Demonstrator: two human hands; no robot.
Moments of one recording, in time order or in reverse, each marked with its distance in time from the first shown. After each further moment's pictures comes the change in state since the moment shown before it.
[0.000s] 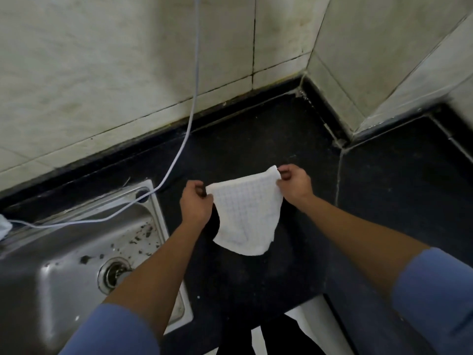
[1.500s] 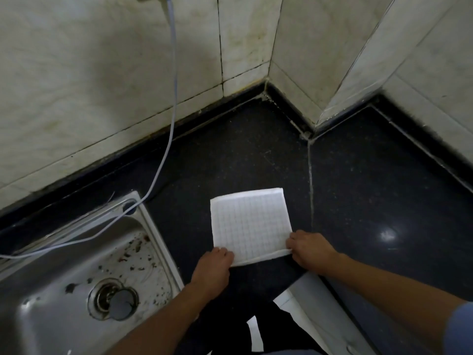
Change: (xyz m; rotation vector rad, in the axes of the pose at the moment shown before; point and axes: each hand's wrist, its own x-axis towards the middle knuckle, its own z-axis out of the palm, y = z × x) left_hand -0.105 -0.092 0.002 0.909 -0.629 0.817; right_hand -0.150 0.109 -0.027 -1.028 -0.361 -0.559
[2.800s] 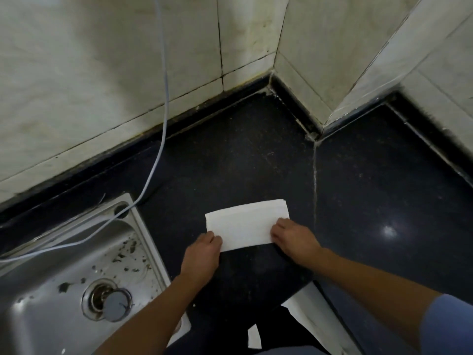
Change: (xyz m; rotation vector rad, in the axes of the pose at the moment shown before) left_hand 0.039 -0.024 -0.016 0.017 0.259 -0.085; right_hand 0.058 0.011 0.004 0.196 0.195 0.037
